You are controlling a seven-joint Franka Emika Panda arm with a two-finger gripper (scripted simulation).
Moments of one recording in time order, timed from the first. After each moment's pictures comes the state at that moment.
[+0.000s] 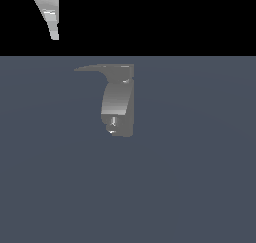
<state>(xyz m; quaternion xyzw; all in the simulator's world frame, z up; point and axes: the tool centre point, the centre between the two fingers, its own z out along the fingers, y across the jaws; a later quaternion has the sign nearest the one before) -0.035 0.178 0.333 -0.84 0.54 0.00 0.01</state>
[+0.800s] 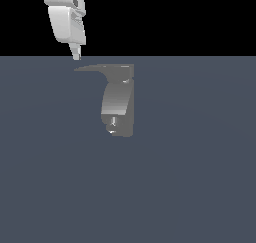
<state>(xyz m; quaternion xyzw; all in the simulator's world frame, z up) 0.057 0.166 0.282 -0.74 0.67 0.00 0.00</state>
